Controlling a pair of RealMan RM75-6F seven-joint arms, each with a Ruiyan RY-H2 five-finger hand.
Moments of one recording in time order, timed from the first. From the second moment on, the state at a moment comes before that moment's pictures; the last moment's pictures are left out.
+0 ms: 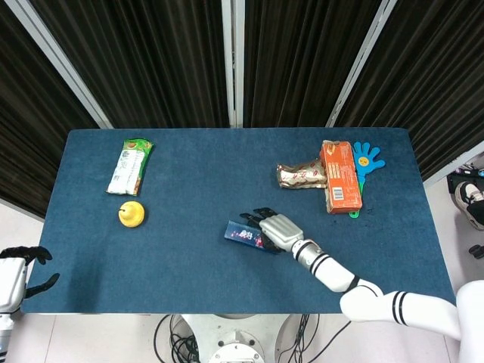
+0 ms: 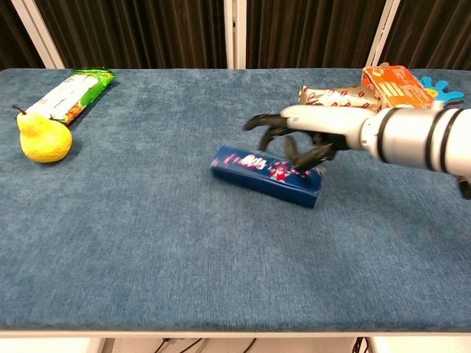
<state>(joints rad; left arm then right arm) -0.02 -1.14 -0.03 -1.57 1.51 1.53 -0.04 0.82 -1.53 0.21 -1.54 -1.14 0.62 -0.08</state>
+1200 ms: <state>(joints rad) -0.03 -1.13 -0.02 -1.56 1.51 1.53 -0.05 0.87 -1.51 0.11 -1.56 -1.19 0.70 -0.20</state>
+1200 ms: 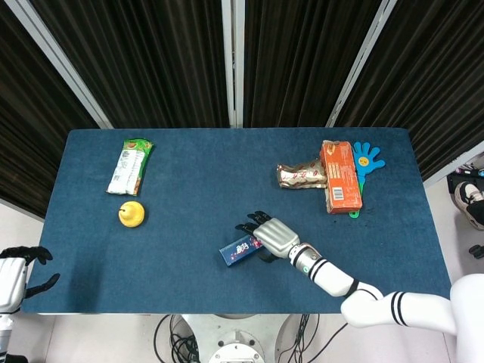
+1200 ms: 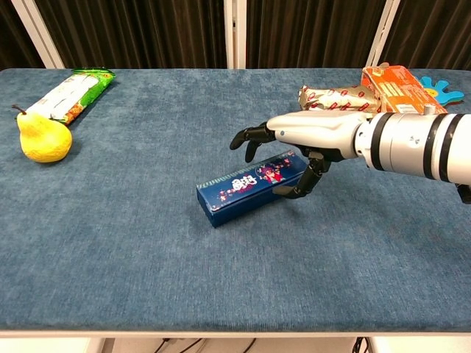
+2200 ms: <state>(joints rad) -0.03 -1.13 -0.02 -1.56 1.52 1.53 -0.07 0.91 -1.54 0.10 -1.53 -1.13 0.69 -0.24</state>
